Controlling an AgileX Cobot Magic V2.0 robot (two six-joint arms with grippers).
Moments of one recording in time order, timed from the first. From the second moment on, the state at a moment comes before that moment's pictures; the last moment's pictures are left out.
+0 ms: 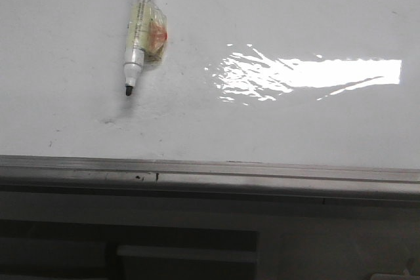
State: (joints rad) left arm -0.05 0.00 0.00 -1.05 0.17 0.28; right arm 0.04 -0.01 0.01 -0.16 -0.11 0.29
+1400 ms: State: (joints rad) left arm -0.62 1.05 -0.64 -0.97 0.32 0.75; right arm 0.16 0.24 -0.56 0.02 0.72 0.10
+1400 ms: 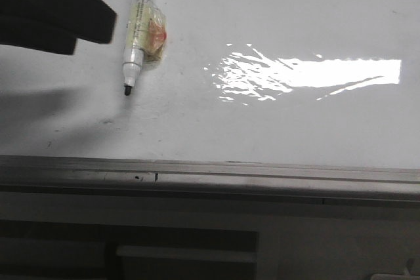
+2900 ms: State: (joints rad) left arm -0.95 1.08 -0.72 -0.86 0.42 1.43; right arm 0.45 0.59 -0.62 0.78 0.77 -0.92
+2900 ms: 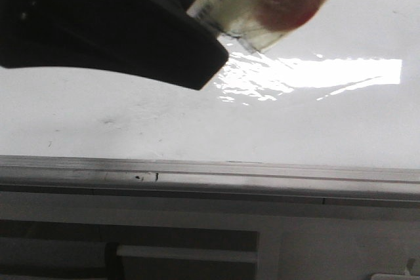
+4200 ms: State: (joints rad) left arm -0.95 1.07 -0.72 -0.99 0.36 1.43; right arm 0.62 0.96 -0.74 0.93 0.68 -1.07
